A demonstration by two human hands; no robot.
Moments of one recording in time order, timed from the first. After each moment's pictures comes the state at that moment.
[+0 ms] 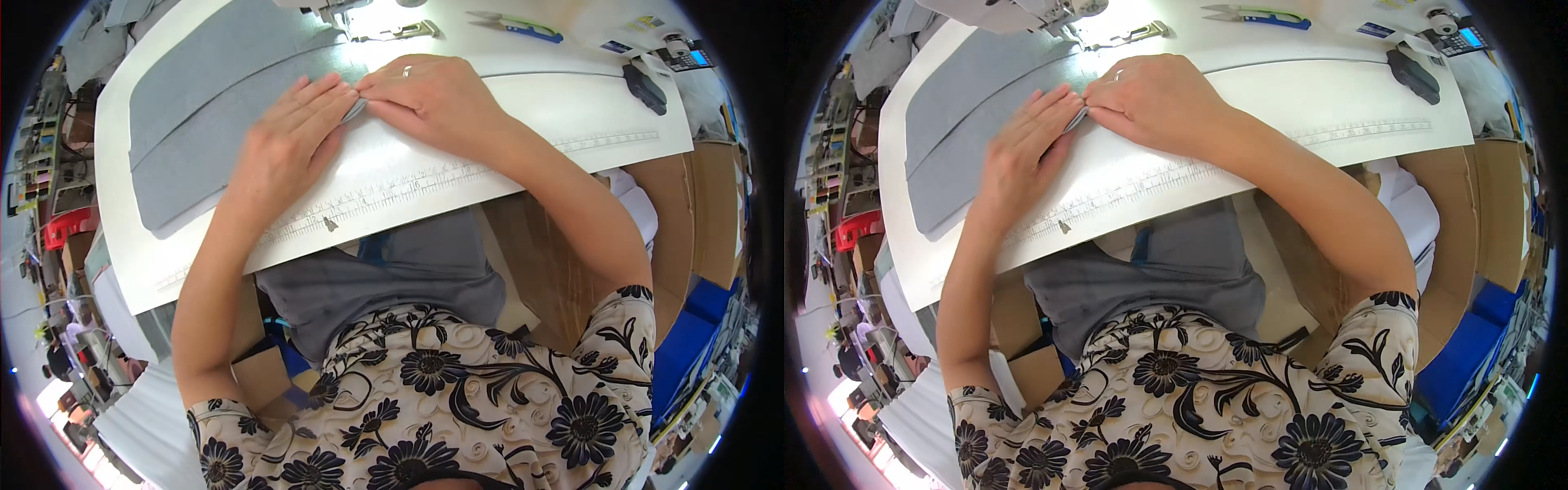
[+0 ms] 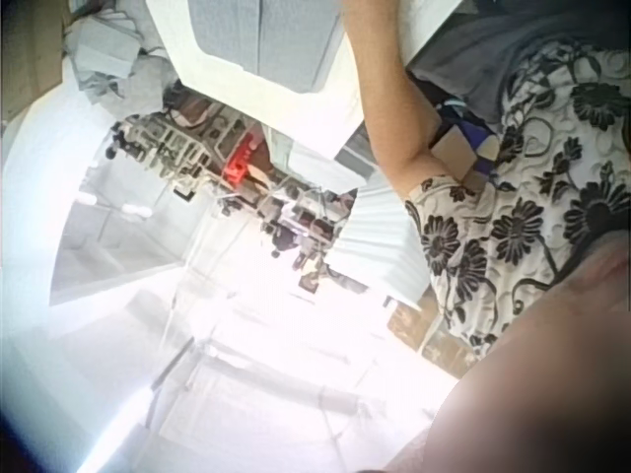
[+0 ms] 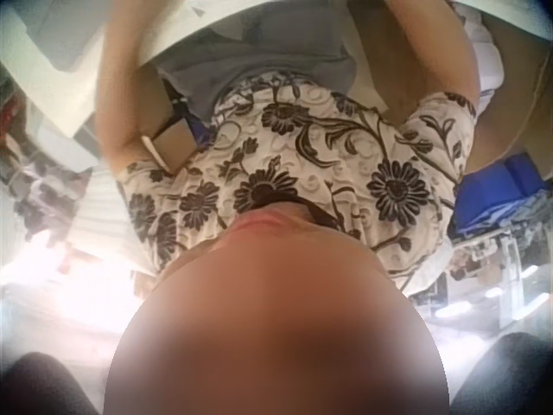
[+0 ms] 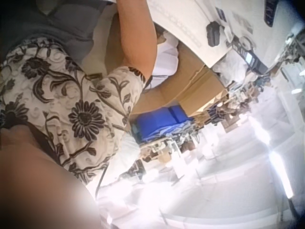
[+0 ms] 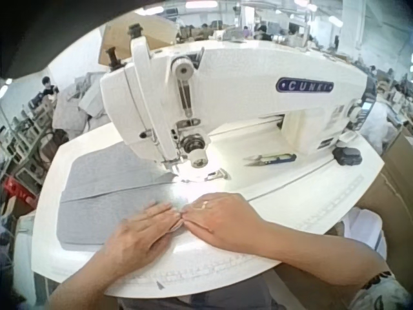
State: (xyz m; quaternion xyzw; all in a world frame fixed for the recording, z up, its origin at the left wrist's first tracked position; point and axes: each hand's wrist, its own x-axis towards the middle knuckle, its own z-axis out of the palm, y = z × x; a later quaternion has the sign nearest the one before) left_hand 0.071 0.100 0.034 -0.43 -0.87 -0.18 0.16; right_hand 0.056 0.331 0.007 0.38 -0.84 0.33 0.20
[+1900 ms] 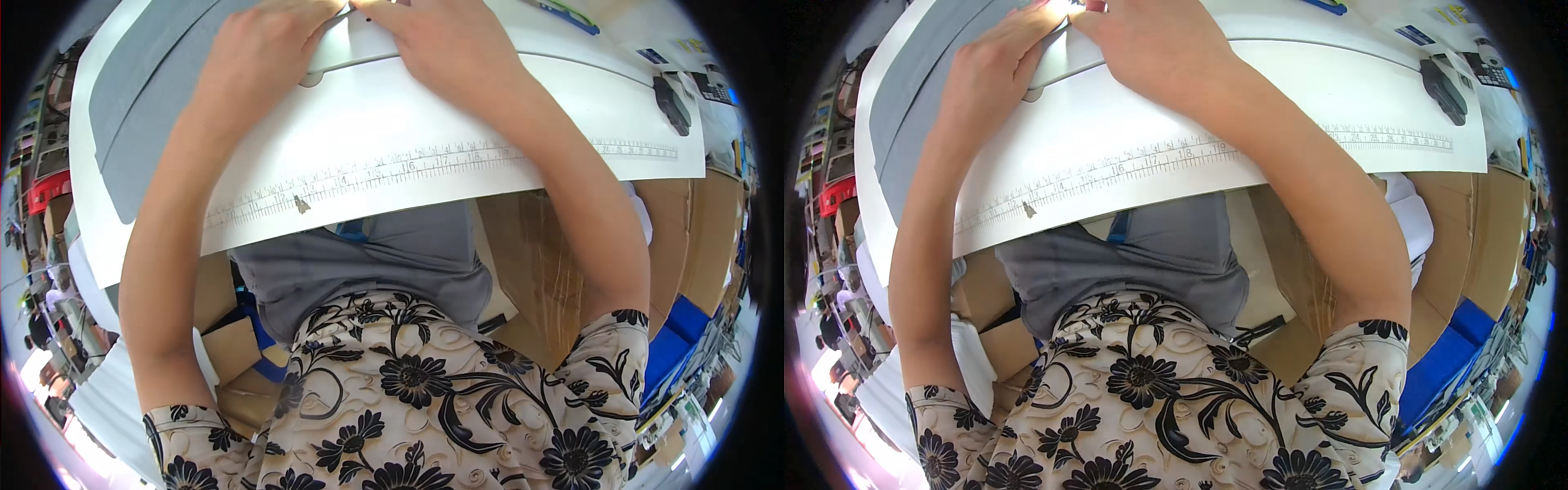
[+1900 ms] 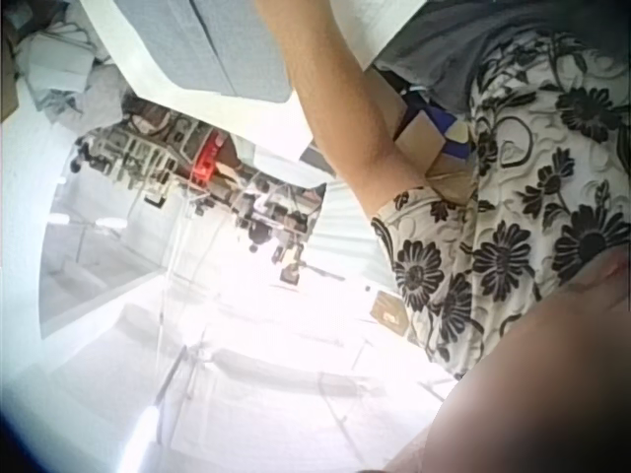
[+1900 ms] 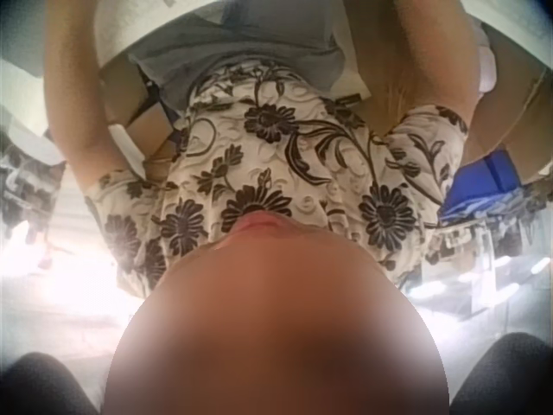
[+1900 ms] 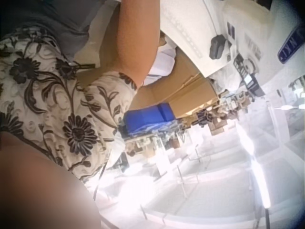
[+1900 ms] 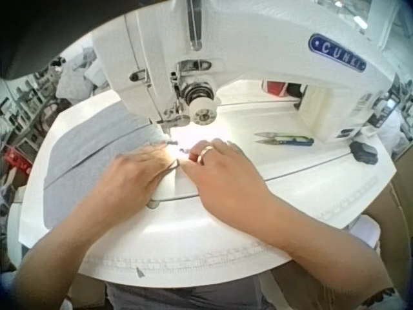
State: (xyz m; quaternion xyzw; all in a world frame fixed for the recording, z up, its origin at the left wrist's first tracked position) left_hand 0.030 0.109 0.044 -0.37 -0.91 -0.12 0.16; right_hand 0.039 0.324 0.033 0.36 -0.90 0.19 0.17
